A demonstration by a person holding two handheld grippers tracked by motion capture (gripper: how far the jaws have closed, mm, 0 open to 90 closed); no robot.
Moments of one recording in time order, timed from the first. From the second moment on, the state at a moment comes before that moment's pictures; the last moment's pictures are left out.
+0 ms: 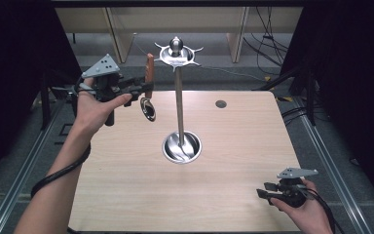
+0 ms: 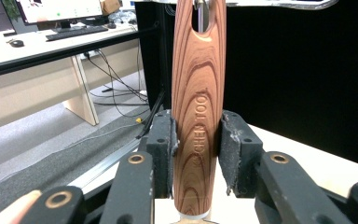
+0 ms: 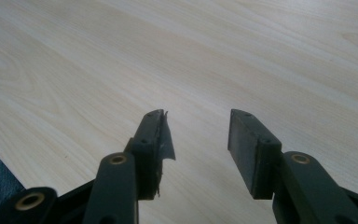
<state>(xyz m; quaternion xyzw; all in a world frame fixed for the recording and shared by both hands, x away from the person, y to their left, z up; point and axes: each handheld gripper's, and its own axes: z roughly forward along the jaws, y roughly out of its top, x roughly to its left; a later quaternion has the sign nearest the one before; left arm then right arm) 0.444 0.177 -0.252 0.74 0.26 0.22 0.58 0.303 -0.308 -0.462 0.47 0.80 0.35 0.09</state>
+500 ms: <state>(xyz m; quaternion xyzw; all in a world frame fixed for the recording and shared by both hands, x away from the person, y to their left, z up) 0.447 0.174 -0.251 0.75 0.25 0.21 0.57 0.303 -0.308 -0.463 0.47 0.80 0.35 0.09</state>
